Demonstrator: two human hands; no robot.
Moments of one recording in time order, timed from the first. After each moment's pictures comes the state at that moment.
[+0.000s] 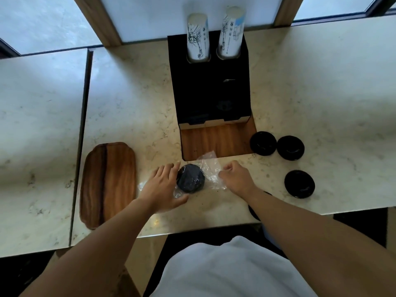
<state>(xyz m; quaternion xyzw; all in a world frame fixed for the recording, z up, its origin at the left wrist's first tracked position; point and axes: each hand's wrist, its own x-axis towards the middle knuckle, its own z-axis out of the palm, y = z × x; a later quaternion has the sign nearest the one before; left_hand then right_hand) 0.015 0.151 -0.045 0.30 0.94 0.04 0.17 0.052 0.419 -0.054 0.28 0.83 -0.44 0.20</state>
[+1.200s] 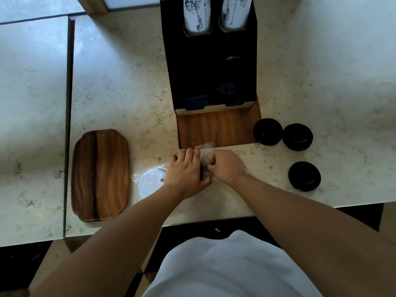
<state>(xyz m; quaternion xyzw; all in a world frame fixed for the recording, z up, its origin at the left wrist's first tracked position) 0.015 0.236 -0.062 0.26 0.95 0.00 0.16 0.021 0.398 -0.051 0.11 0.93 -0.25 0.24</state>
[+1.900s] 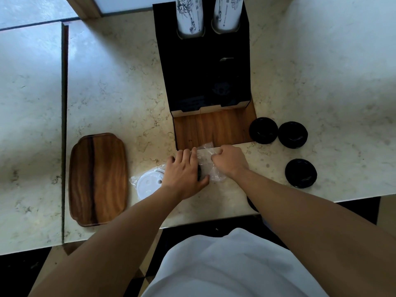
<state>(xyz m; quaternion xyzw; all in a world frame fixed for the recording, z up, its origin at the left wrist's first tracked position) 0.015 0.235 -0.065 0.27 0.95 0.00 0.16 0.014 0.410 -0.047 0.27 0.87 -0.35 0.24</state>
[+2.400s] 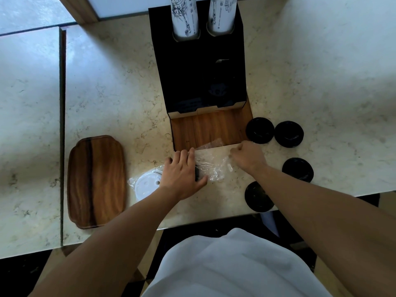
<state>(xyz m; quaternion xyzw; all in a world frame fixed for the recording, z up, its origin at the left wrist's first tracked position) 0.016 0.236 -0.064 0.26 0.95 0.01 0.15 0.022 0.468 -0.049 0.32 0.85 -0.37 0.21</state>
